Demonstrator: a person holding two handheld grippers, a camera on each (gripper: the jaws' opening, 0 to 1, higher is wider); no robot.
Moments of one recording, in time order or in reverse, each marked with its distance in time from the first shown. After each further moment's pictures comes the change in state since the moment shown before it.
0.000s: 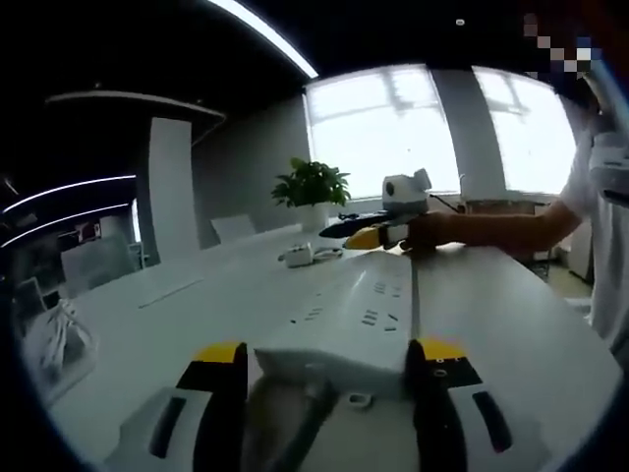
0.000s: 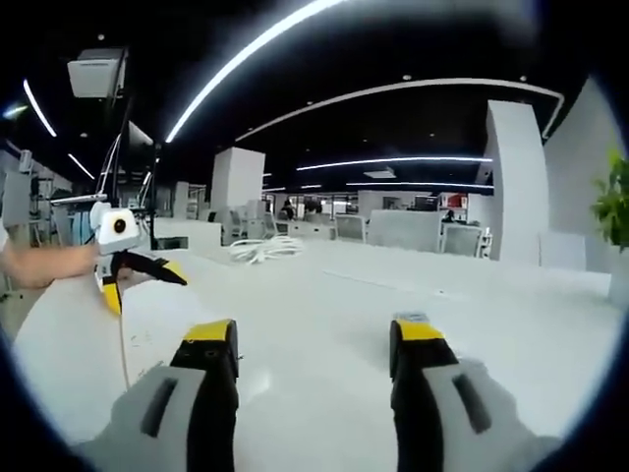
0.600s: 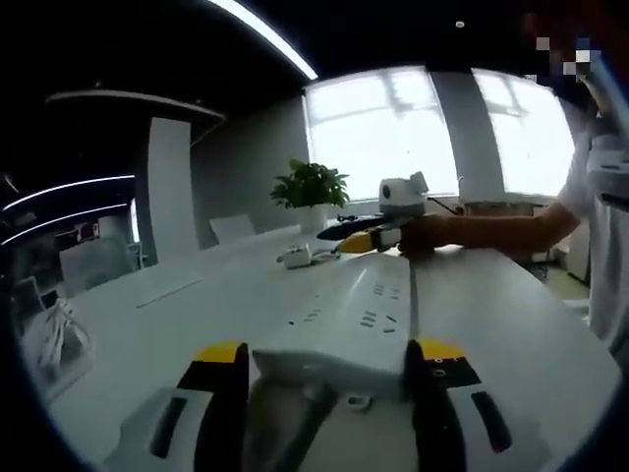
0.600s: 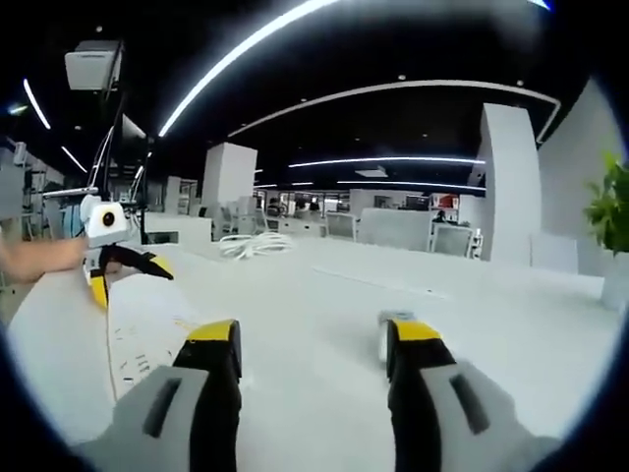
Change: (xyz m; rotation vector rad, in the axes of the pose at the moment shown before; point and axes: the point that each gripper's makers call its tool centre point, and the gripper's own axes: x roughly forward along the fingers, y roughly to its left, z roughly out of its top) left arm 0.001 -0.002 0.001 -0.004 -0.008 -0.008; right arm 0.002 -0.010 -0.005 -0.020 0.014 -0.040
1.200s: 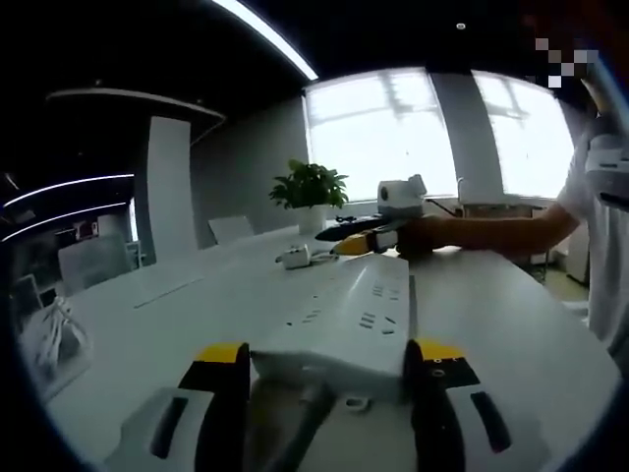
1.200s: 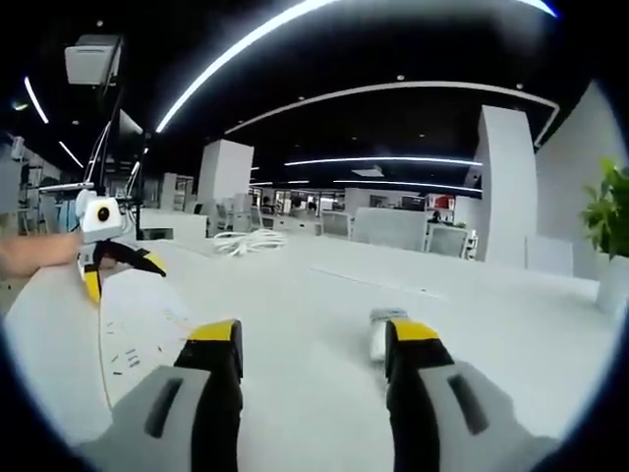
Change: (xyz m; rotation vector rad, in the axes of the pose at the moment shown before) left arm 0.001 -0.002 0.000 -0.007 -0.002 -0.007; right arm 0.000 -0.007 -0.003 -0.015 0.011 -0.025
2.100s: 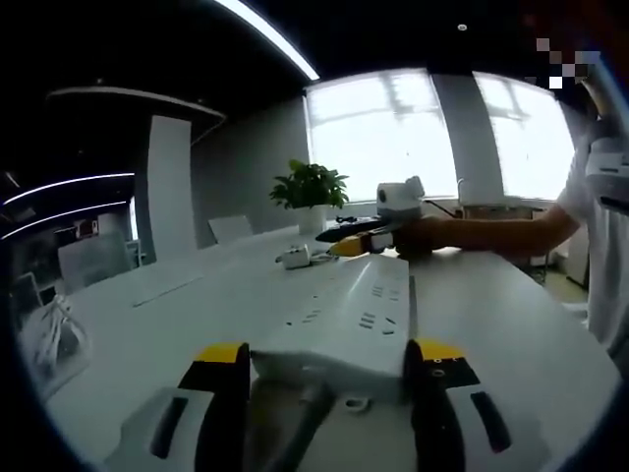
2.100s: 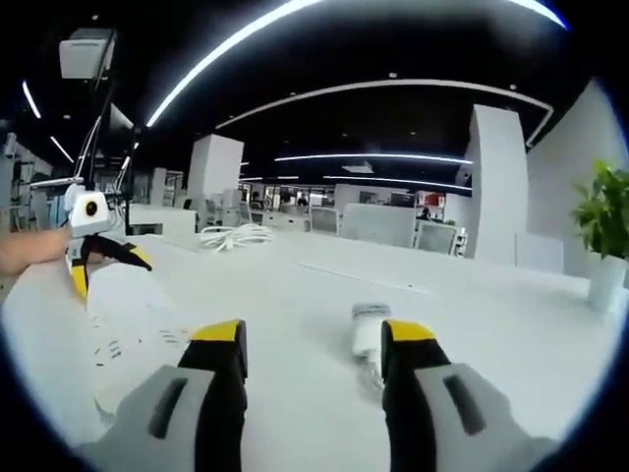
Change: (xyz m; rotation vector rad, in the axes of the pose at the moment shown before) left arm 0.001 0.000 0.000 -0.008 -0.002 -0.001; right arm -0.001 -0.012 -0.005 -0.003 0.019 -0.050
